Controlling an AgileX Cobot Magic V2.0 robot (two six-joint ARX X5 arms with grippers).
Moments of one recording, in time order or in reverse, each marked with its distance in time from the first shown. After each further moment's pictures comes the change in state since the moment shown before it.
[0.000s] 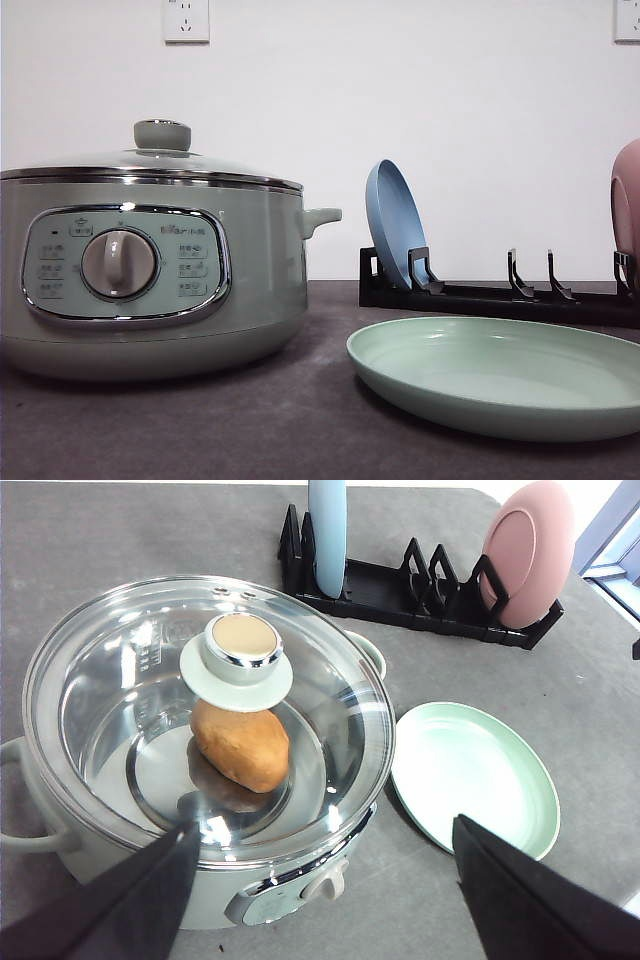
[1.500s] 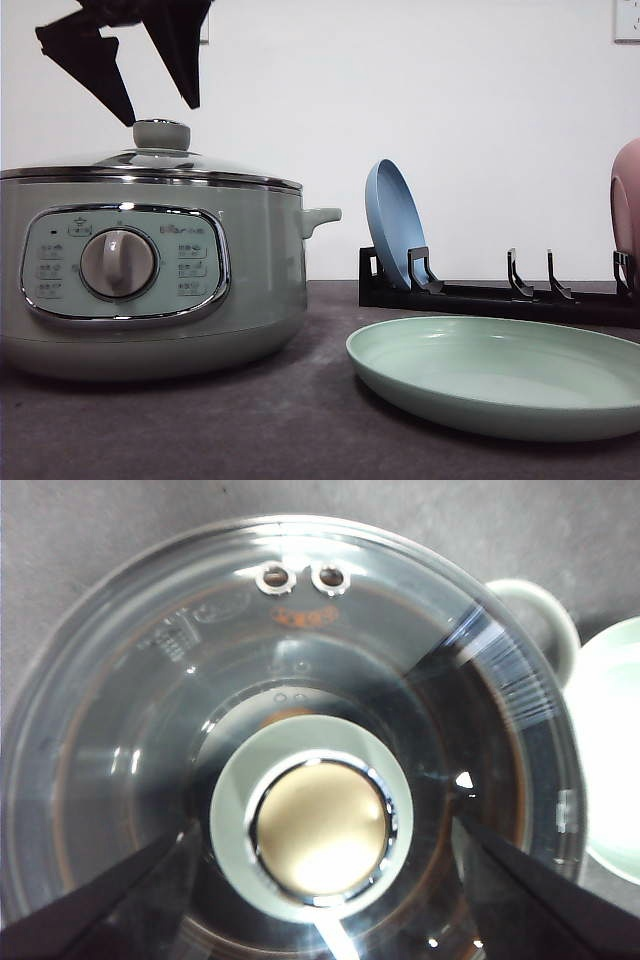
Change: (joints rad) left_arx -0.310 0.974 0.690 -0.246 -0.434 0.020; right_arx 0.000 0.000 0.000 -0.023 0.000 0.000
